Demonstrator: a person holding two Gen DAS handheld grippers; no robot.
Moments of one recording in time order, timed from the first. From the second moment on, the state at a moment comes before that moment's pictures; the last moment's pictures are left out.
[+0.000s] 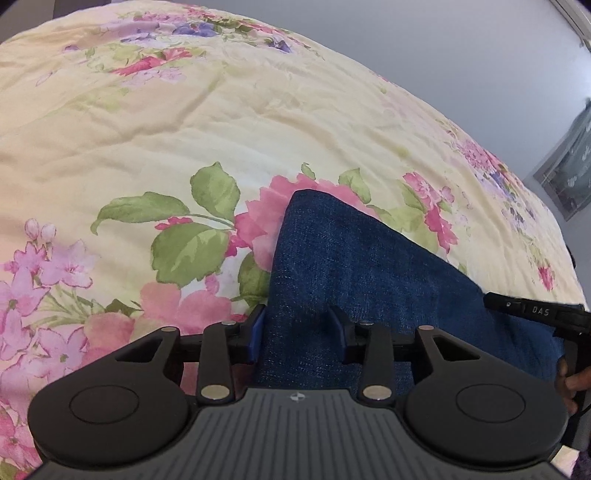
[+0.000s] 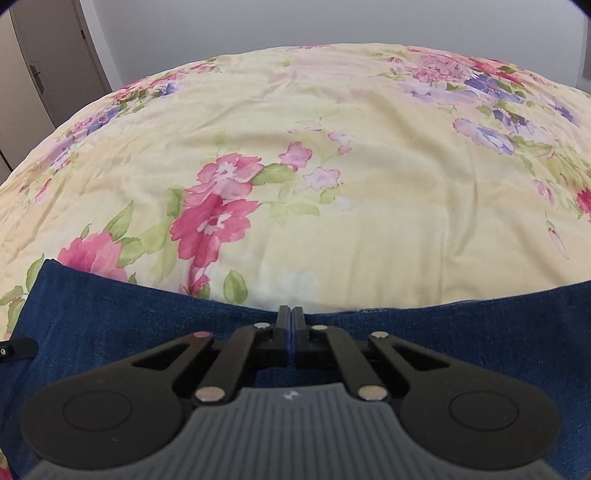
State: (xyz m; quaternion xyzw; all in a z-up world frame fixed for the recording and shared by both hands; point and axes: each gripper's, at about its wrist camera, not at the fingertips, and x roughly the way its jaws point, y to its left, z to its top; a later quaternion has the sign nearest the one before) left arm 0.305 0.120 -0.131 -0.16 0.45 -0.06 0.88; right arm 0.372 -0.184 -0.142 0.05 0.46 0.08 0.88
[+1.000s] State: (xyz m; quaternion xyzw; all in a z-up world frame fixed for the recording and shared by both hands) left arm 0.280 0.140 -0.145 -0.25 0.41 -0.10 0.87; right arm 0.194 -0.193 -0.157 0.10 0.45 0.09 0.88
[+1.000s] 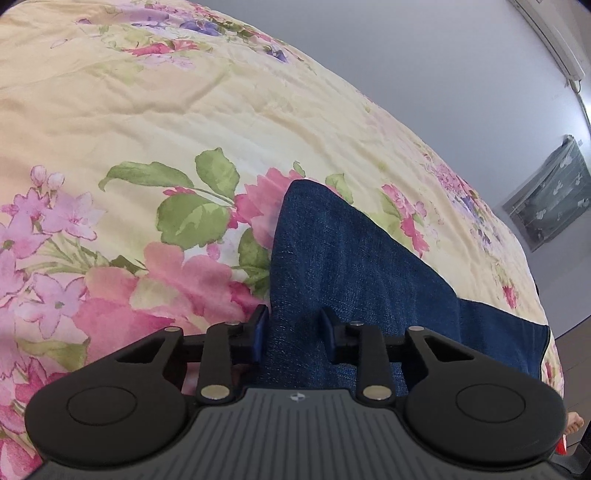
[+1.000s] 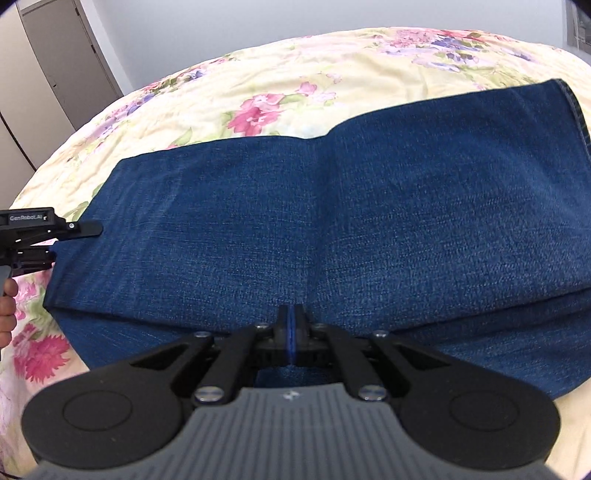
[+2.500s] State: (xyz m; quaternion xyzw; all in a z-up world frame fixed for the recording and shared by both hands) left arm 0.302 -0.328 -0.045 0.00 0.50 -0.23 0.84; right arm 0.142 -0.484 -0.094 0.28 0.36 0.02 0.89
